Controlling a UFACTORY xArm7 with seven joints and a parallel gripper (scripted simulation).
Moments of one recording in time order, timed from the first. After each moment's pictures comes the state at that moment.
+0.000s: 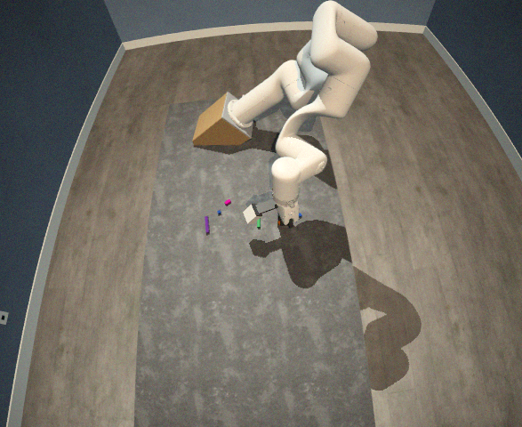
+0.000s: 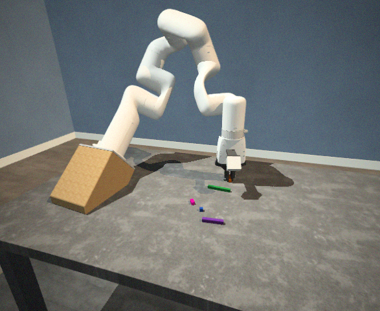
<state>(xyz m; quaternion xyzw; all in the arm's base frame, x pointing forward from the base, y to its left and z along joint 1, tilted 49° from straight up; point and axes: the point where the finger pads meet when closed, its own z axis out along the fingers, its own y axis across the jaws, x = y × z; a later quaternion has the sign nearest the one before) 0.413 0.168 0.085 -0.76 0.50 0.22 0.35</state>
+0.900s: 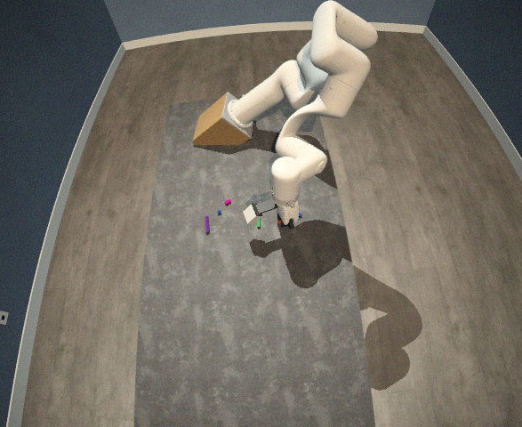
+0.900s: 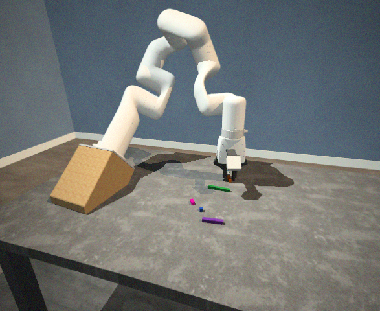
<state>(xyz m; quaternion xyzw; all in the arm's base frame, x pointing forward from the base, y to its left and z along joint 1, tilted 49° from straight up) 0.413 0.168 0.086 -0.76 0.50 0.22 0.35</state>
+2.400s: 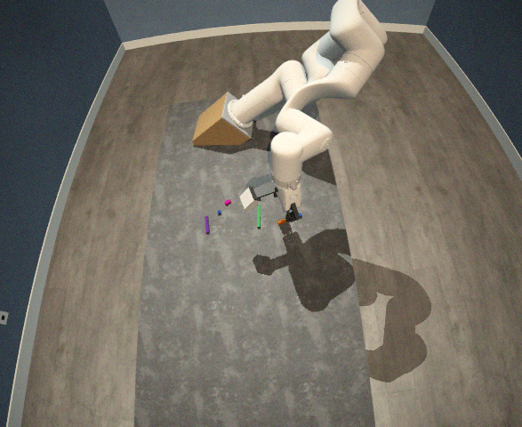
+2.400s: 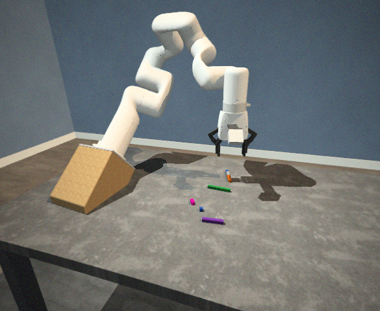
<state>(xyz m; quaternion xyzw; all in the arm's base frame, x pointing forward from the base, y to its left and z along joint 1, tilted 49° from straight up) 0.412 0.101 0.145 -0.76 0.50 0.22 0.35</state>
